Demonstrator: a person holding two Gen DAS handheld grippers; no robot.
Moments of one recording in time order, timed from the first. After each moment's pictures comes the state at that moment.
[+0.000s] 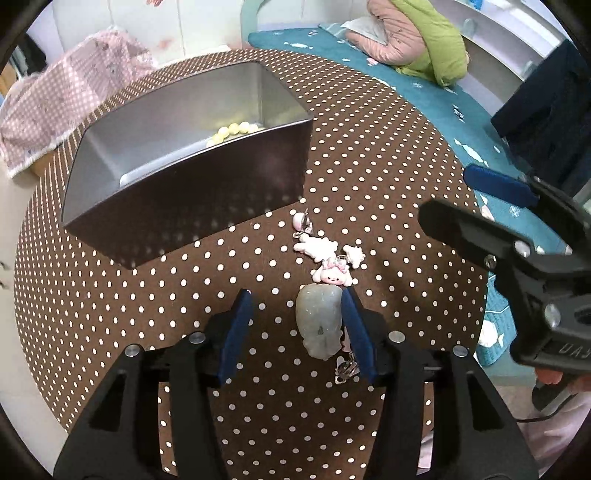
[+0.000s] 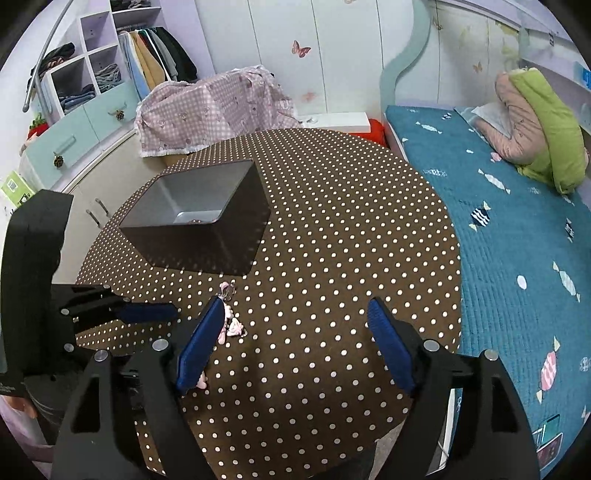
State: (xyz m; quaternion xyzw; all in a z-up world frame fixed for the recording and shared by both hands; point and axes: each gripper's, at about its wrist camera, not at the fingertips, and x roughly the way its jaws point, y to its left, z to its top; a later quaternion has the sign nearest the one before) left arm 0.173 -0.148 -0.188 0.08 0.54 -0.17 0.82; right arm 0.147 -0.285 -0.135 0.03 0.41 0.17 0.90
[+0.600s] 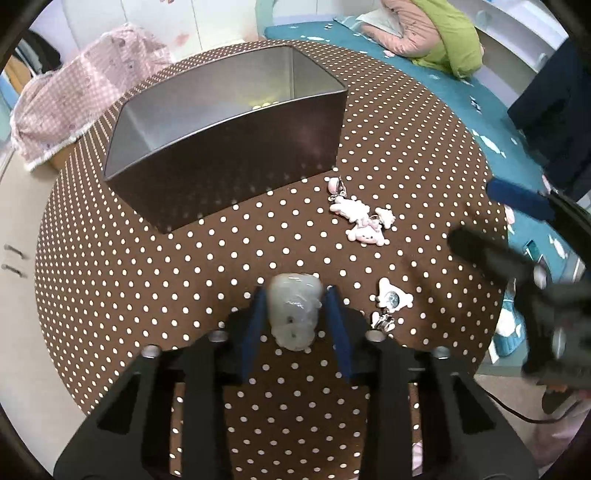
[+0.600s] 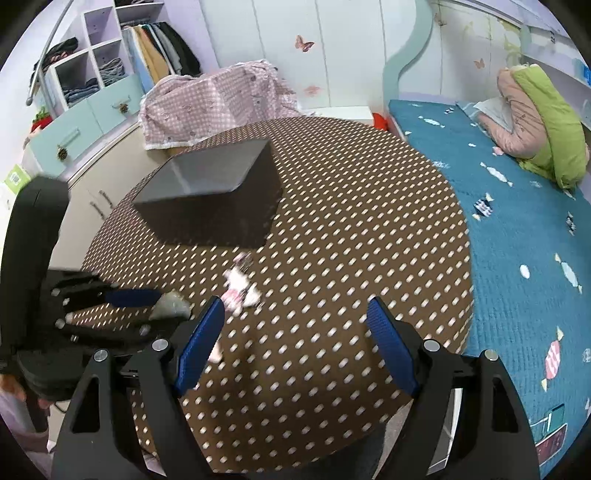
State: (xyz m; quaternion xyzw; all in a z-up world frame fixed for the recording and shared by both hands) left arm 0.152 -0.131 -0.192 0.12 0.54 -0.14 0.82; right arm 0.117 -0.276 -0.144 0.03 0.42 0.18 0.89
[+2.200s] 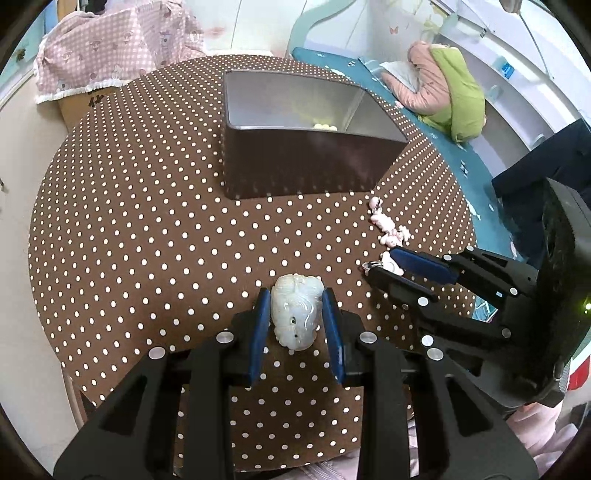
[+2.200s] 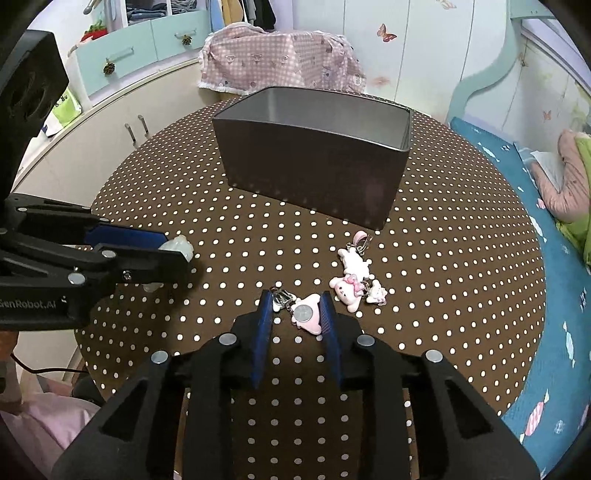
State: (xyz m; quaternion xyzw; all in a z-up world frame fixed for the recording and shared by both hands) left arm 0.128 -0.026 -0.166 -0.04 0.52 -0.15 0.84; right arm 0.127 -0.185 -0.166 -0.10 0.43 0.25 0.86
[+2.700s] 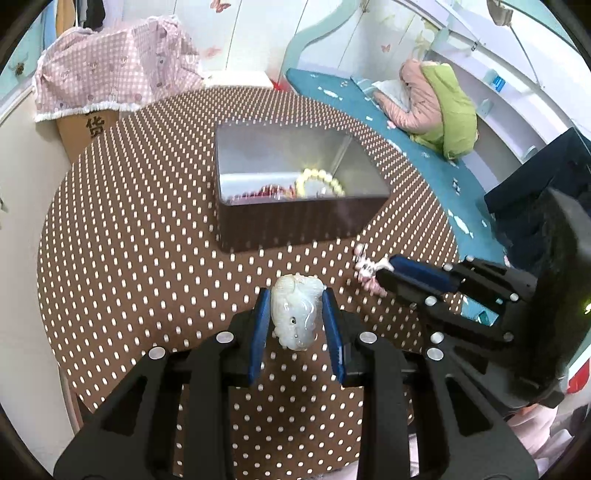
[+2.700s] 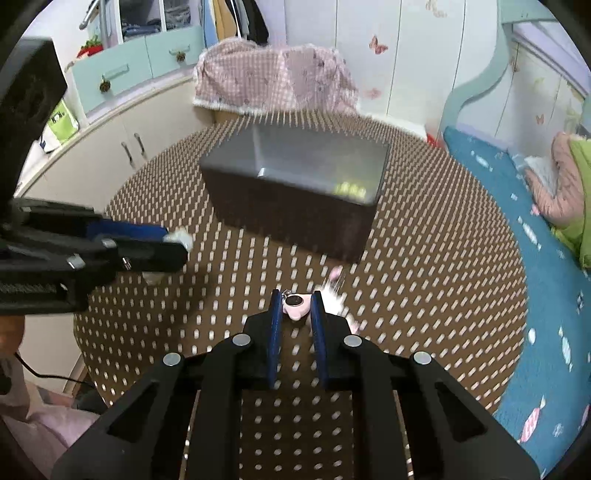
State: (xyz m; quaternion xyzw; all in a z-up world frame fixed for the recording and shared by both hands) left arm 0.148 -0.031 -0.128 -0.05 0.48 -0.16 0.86; right arm 0.139 -0.195 -0.131 -0.09 0.39 0.24 0.88
